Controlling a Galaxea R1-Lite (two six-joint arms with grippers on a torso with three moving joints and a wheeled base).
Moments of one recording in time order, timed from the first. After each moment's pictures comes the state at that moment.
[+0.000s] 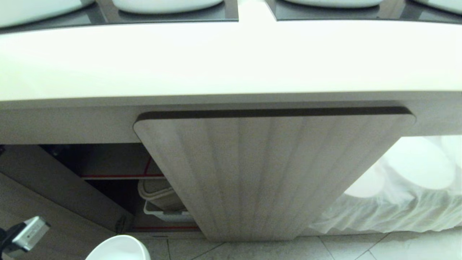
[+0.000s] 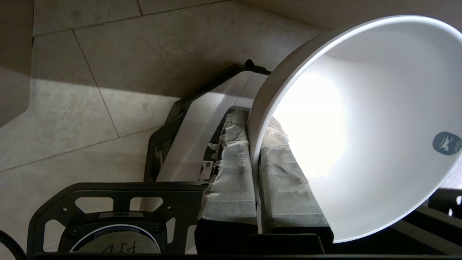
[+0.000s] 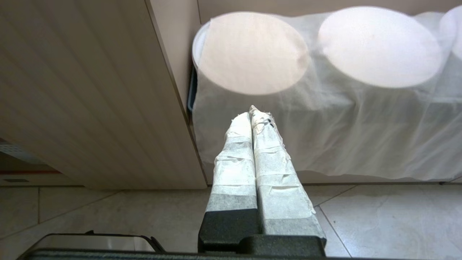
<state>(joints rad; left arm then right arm) -0.37 0.92 -0.38 0.32 -0.01 -0.62 0.00 0.00 0.00 0.00 -0.01 0.01</state>
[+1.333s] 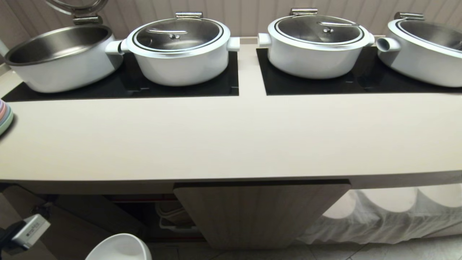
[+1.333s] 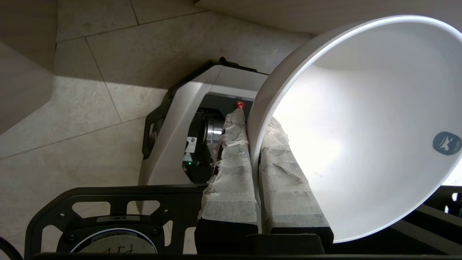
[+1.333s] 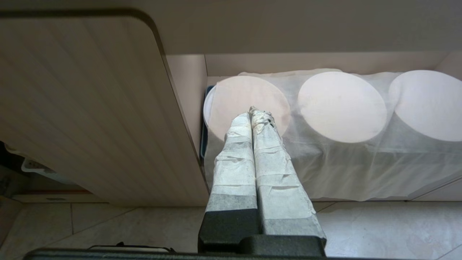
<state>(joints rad) -0.38 0.92 -0.39 0.32 -0.01 -0.62 0.00 0.00 0.00 0.00 -0.01 0.01</state>
